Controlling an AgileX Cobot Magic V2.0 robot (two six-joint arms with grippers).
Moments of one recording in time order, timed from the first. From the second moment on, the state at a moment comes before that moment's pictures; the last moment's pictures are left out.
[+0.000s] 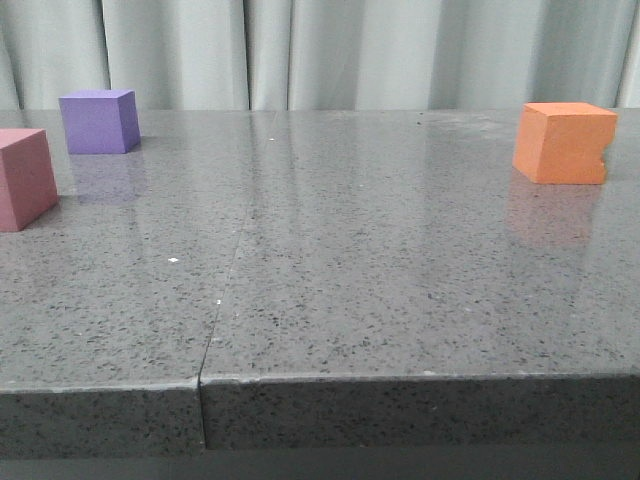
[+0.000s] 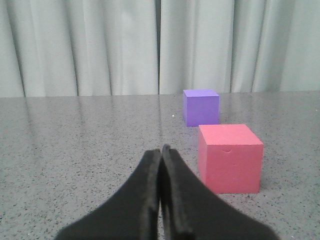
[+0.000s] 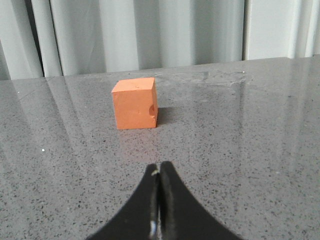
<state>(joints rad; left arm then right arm) 0.01 -0.01 0.00 0.05 0.02 -0.05 0.03 -0.01 0.03 0.03 0.05 0.10</state>
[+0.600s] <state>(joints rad) 0.01 -0.01 0.00 0.05 0.02 -0.05 0.03 0.19 -0.31 0.03 0.36 0.10</state>
